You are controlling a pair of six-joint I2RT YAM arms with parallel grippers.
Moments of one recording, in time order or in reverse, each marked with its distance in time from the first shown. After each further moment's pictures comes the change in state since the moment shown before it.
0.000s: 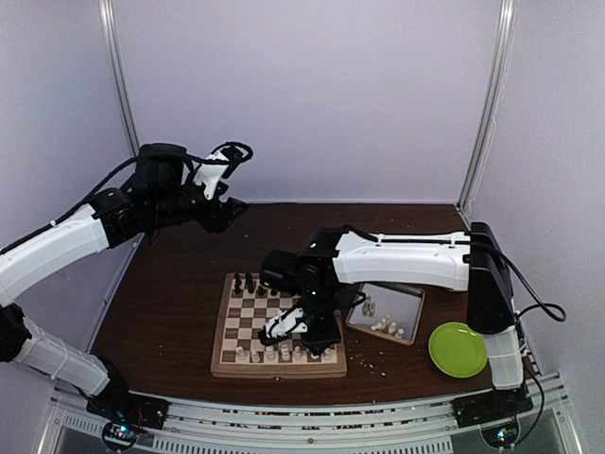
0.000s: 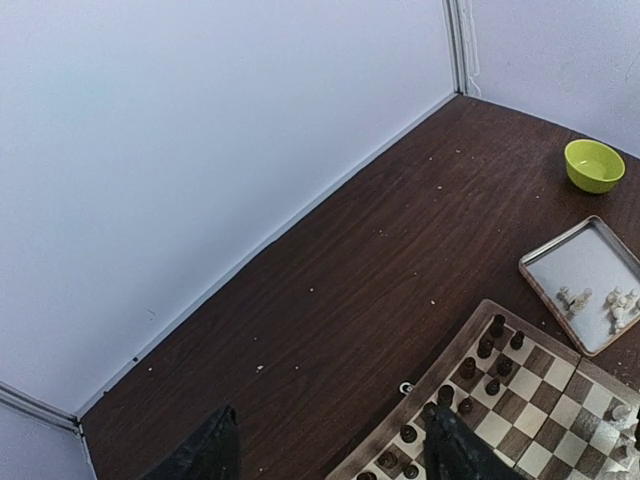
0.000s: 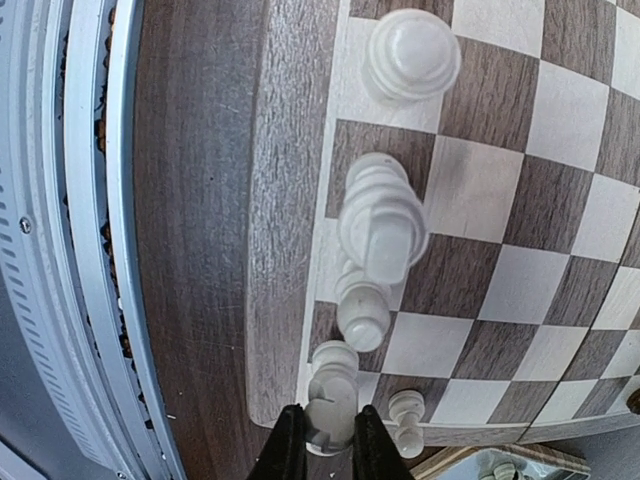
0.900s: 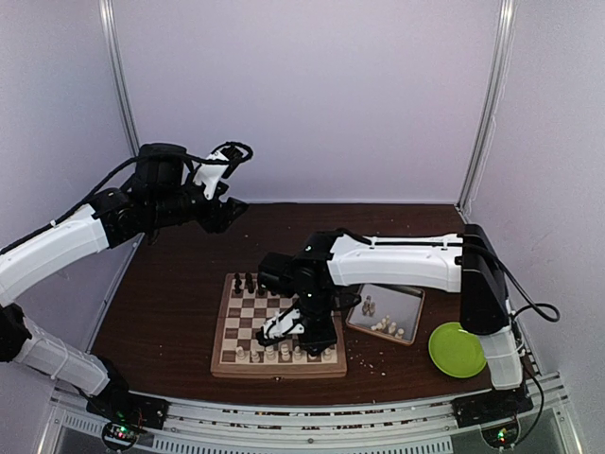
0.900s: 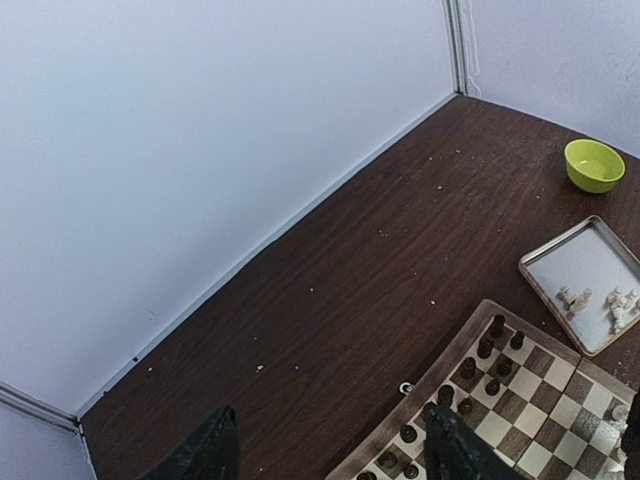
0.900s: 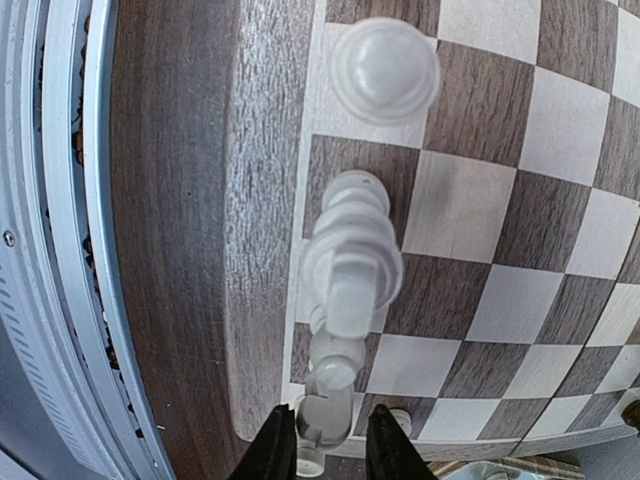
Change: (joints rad) left arm 0.000 0.000 0.000 0.000 0.000 0.000; right arm 0.000 0.036 0.019 0.014 0.016 0.000
